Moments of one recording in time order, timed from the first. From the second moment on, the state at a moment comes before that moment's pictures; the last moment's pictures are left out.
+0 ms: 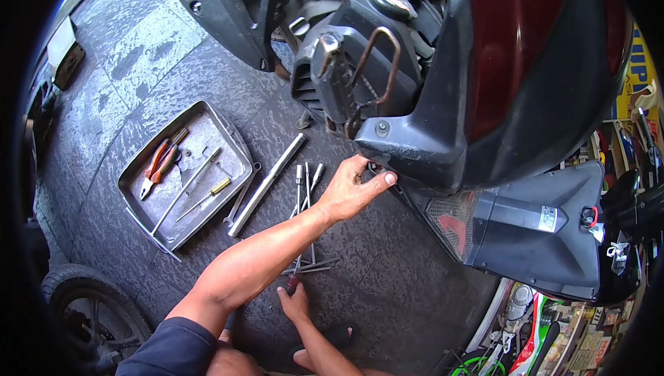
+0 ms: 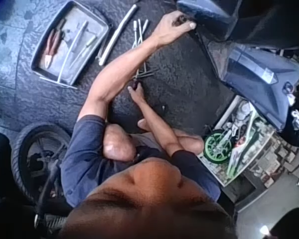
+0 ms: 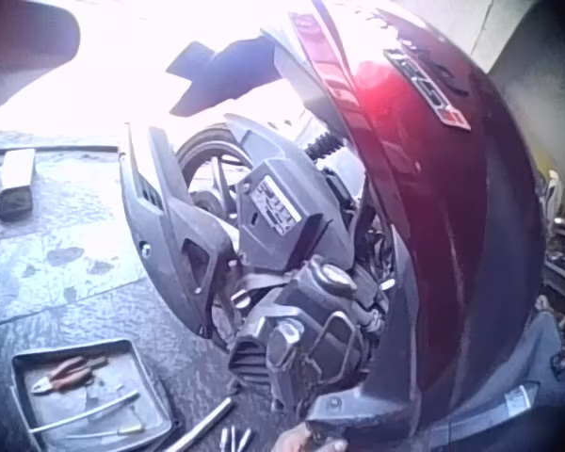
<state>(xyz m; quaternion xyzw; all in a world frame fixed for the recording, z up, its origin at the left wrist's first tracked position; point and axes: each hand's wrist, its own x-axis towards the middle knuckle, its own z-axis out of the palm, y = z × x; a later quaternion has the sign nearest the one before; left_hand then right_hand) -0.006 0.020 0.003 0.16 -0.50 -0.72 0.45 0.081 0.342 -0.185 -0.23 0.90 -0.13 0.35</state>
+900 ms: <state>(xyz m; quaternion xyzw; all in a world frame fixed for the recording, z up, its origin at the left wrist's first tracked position) -0.001 0.029 -0.005 0.19 -0.51 -0.72 0.43 0.063 0.331 -0.178 -0.21 0.88 -0.12 0.42</state>
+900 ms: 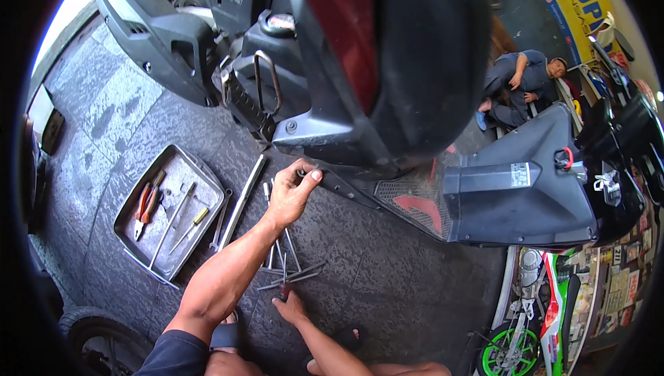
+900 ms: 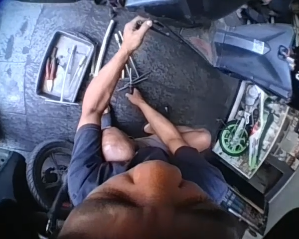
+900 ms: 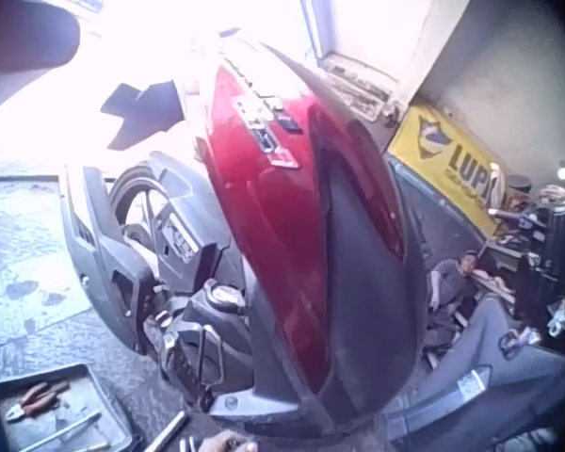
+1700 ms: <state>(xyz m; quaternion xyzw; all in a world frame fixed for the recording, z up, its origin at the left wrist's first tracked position) -0.011 0.028 0.002 0.21 -0.55 -0.70 0.41 0.061 0.361 -0.185 -0.16 0.87 -0.15 0.43</state>
